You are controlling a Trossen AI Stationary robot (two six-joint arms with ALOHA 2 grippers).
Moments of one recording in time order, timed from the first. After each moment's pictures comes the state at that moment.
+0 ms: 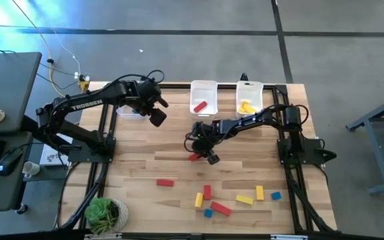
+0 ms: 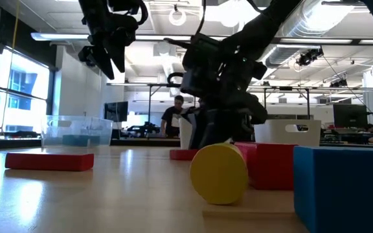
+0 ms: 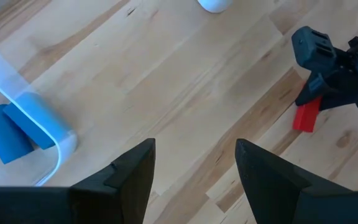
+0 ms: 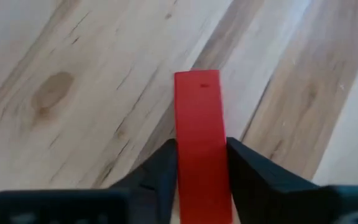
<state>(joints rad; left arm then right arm) 0.53 1.34 1.21 -1.05 0.01 -0.43 -0.08 2.01 1.18 -0.27 -0.35 -0.52</state>
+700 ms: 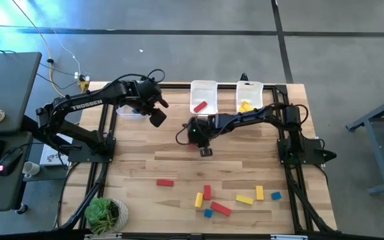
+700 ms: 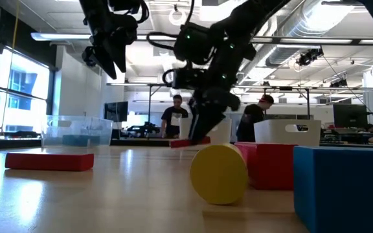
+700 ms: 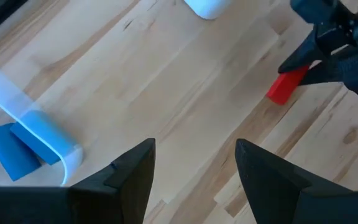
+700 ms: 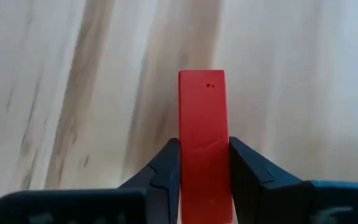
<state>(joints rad) 0.53 1.34 1.21 -1.02 0.00 -0.36 -0.11 2.01 1.37 -0.48 -0.05 -0.29</state>
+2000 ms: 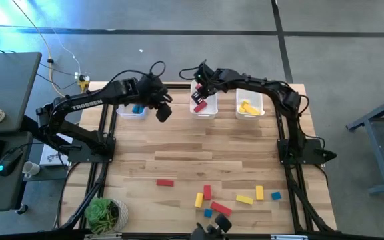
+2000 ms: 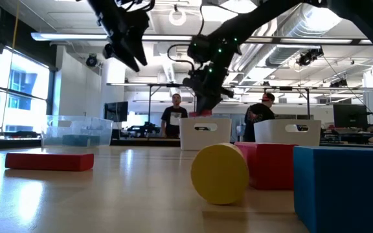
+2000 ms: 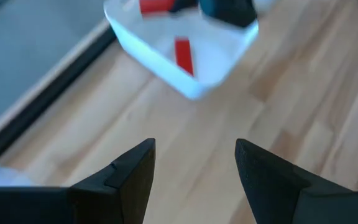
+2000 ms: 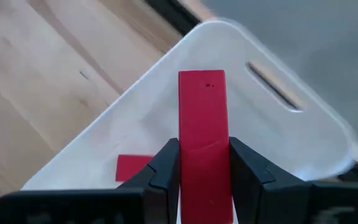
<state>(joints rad) 0.53 1.34 1.21 -0.76 -0.07 -0.20 -0.52 2.06 1.72 -0.72 0.10 0.23</state>
